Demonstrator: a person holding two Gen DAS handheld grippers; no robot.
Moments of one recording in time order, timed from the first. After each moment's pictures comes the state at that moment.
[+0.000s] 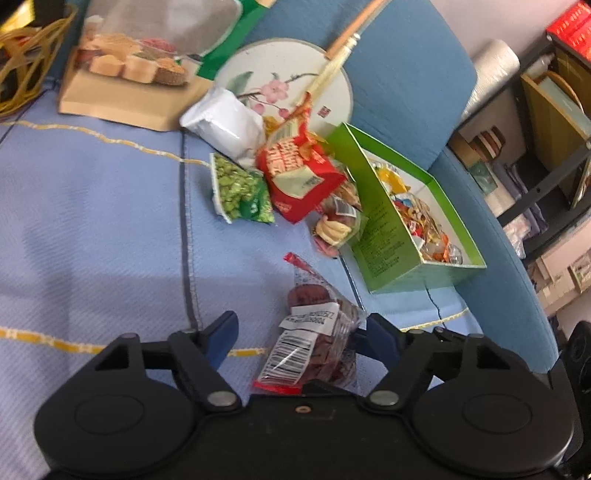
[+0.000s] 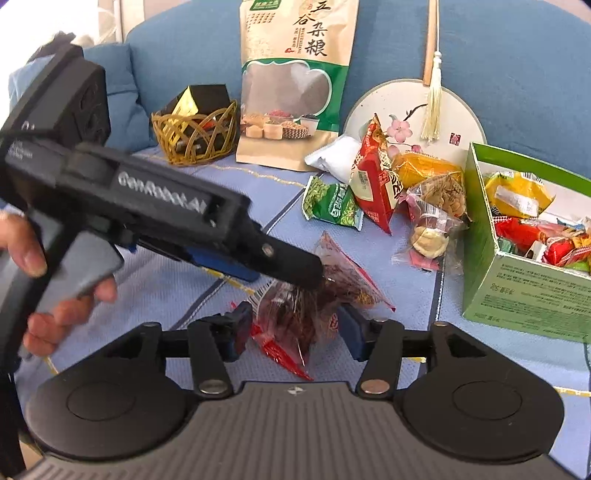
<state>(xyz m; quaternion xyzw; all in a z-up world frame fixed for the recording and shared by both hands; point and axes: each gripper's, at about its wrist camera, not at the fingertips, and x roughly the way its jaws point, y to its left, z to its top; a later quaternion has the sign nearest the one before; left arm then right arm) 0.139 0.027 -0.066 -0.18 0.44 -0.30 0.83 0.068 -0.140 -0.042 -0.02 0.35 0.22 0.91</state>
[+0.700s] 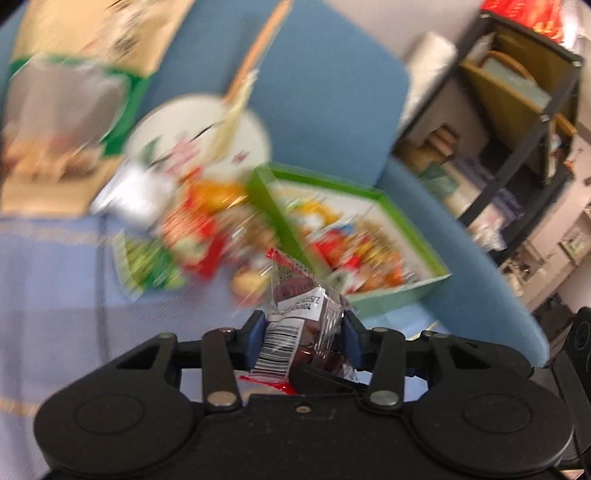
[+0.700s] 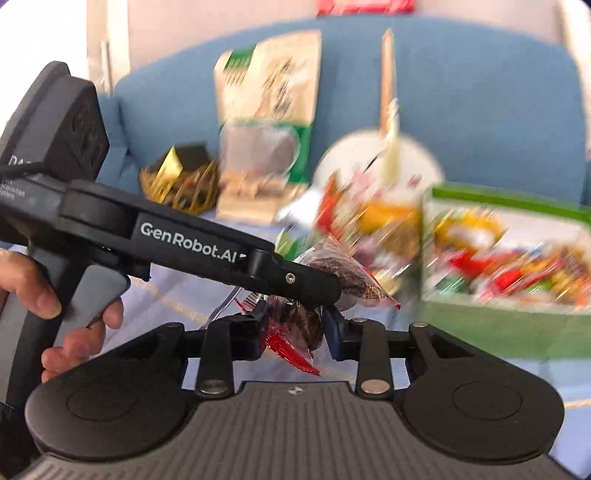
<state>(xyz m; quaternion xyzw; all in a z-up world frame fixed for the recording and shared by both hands) 0.128 -0.033 -0.006 -0.13 0.36 -0.34 0.86 0.053 -0.188 0.005 0.00 0.27 0.18 0.95</state>
